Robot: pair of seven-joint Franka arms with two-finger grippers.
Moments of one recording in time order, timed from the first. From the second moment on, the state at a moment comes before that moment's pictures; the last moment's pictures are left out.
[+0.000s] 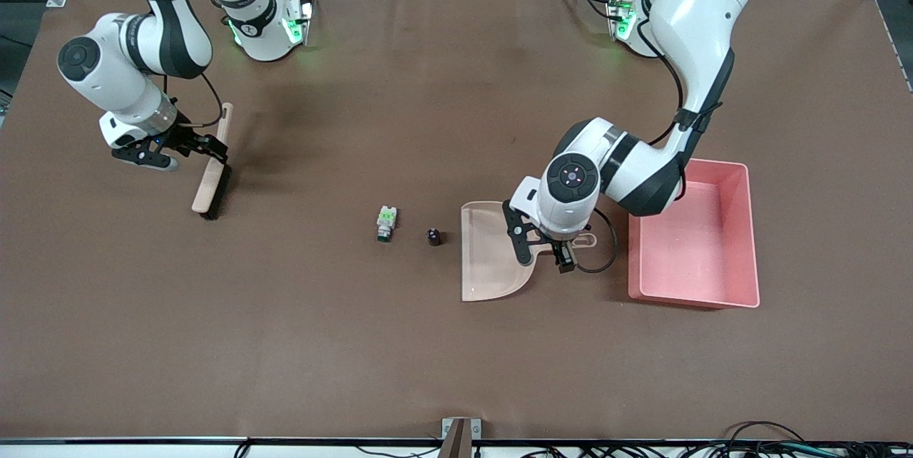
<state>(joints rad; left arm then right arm) -0.33 0.67 -0.25 -1.51 0.29 2.12 0.70 -0.16 -0.10 0.05 -2.67 0.05 2.58 0.07</state>
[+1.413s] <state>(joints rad) -0.34 0.73 -0.26 -1.51 0.37 2.15 0.83 -0.20 0.08 0.06 -2.67 0.05 2.74 0.00</state>
